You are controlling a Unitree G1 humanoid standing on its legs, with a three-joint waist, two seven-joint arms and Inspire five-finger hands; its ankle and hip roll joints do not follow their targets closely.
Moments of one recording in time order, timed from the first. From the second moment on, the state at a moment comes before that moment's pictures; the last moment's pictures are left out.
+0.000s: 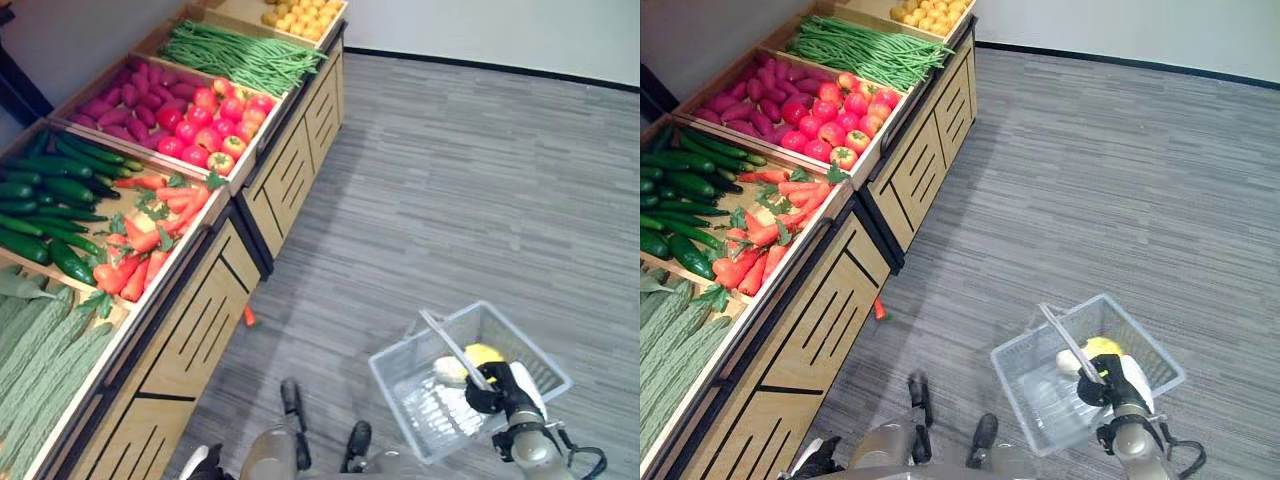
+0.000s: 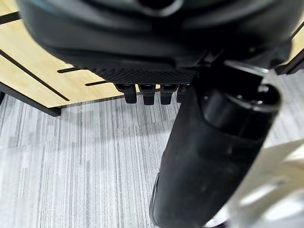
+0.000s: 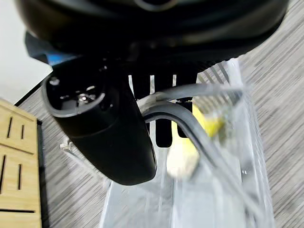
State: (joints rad) left arm 0.05 0.21 -0.17 1.27 0.27 -0.01 0.23; right arm 0.13 -0.45 0.13 0.66 -0.16 -0.09 -0.25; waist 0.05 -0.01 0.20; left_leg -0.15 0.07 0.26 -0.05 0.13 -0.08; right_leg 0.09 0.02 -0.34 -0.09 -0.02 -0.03
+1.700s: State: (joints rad) left arm 0.06 0.27 -0.19 1.31 0.30 -0.02 0.25; right arm 0.04 -0.45 0.21 0.68 -0.20 -0.08 -0.20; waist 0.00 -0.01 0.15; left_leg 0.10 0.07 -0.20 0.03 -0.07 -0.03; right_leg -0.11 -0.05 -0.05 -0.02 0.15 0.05
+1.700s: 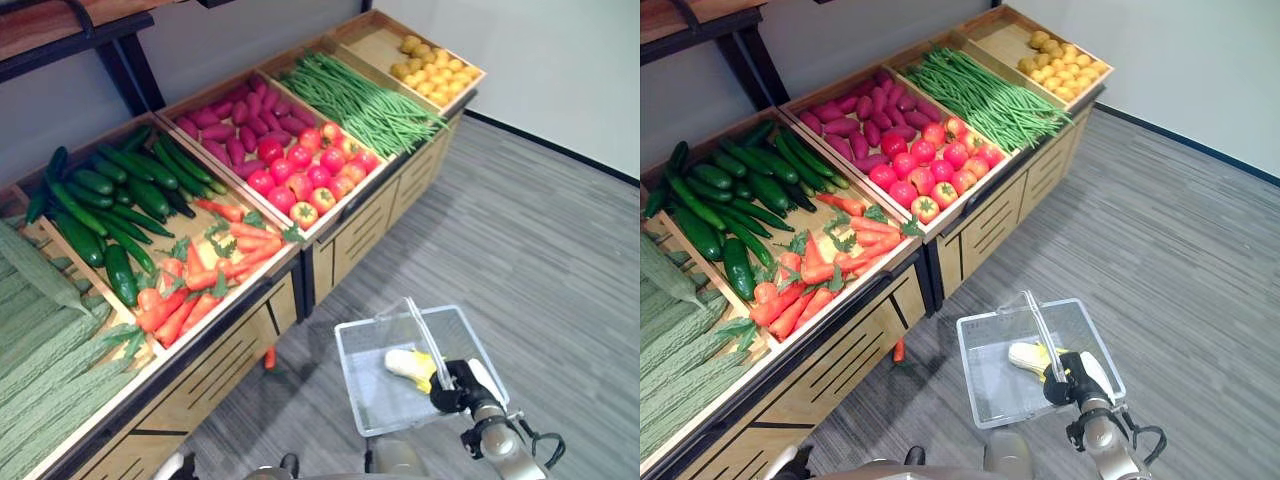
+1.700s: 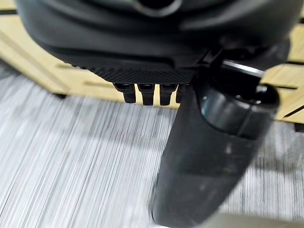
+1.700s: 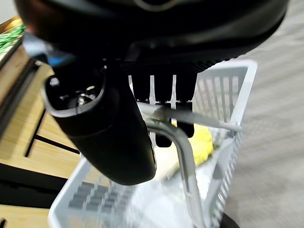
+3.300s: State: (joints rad) left arm 0.06 0.29 -0.21 1.28 0.26 -0.05 0.21; right arm -0.02 -0.36 0.02 1.33 -0.08 -0.08 -0.29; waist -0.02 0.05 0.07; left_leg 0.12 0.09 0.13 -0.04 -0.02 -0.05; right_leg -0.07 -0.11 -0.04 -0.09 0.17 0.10
